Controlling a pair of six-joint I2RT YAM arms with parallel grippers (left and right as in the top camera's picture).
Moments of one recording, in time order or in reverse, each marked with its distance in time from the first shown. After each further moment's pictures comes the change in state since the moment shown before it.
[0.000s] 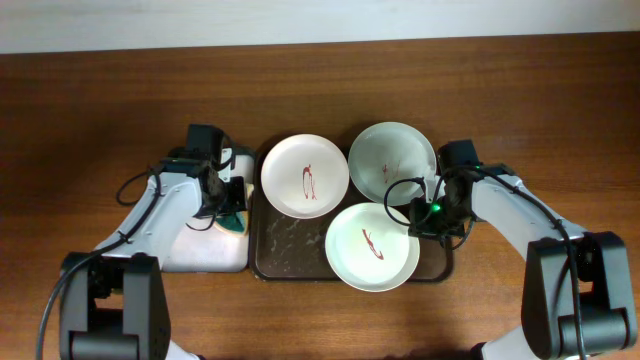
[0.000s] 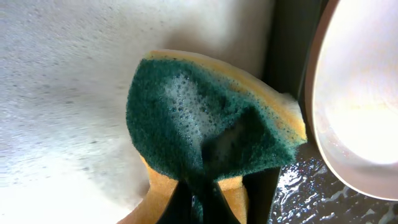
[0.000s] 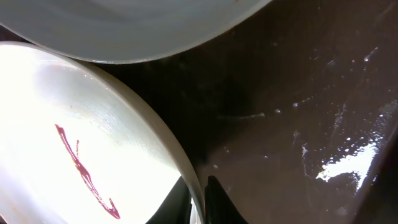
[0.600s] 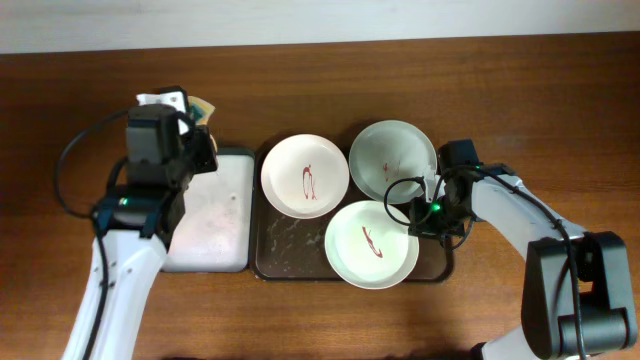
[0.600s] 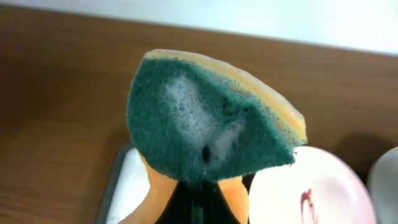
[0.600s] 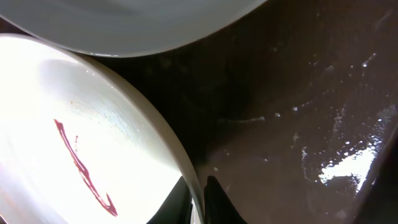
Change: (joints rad) left arm 0.018 -0.446 0.035 0.232 -0.189 0.000; right arm 0.000 0.000 0.000 0.007 0.000 0.000
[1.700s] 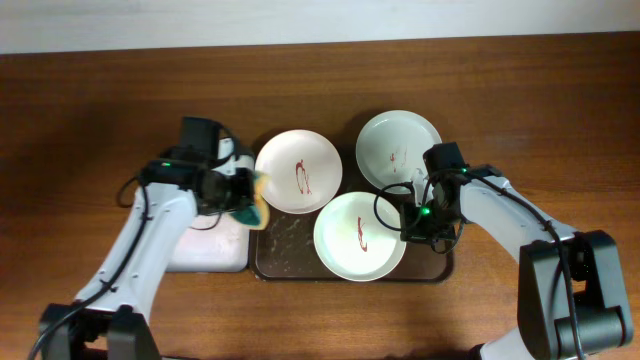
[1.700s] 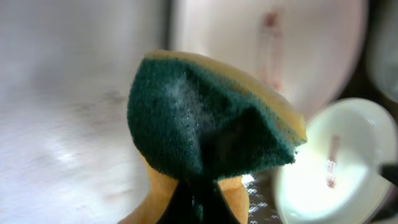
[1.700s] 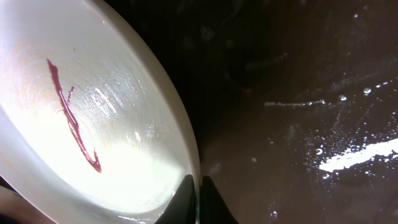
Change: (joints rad) left arm -0.075 0.283 0.012 -0.325 0.343 -0.098; right arm 0.070 0.000 0.000 -0.020 -0.003 0.031
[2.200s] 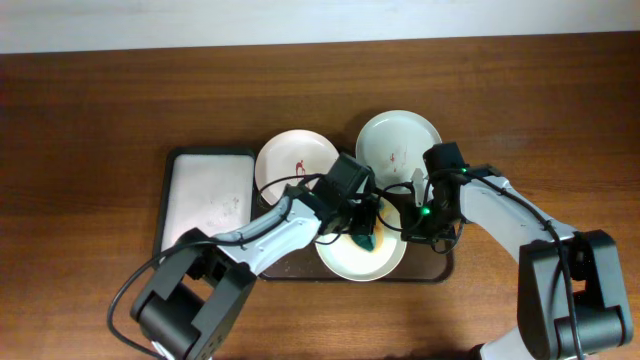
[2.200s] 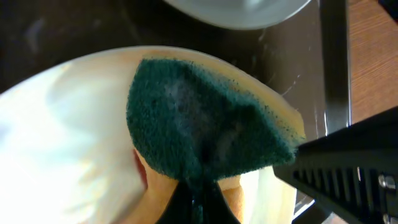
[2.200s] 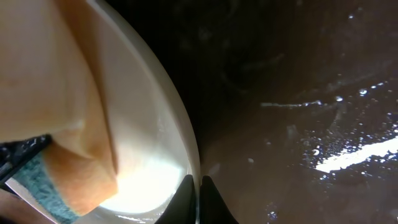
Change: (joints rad) left arm -0.557 0.326 -0.001 0.509 0.052 -0.267; right arm 0.000 0.002 0.000 0.001 0.006 0.000
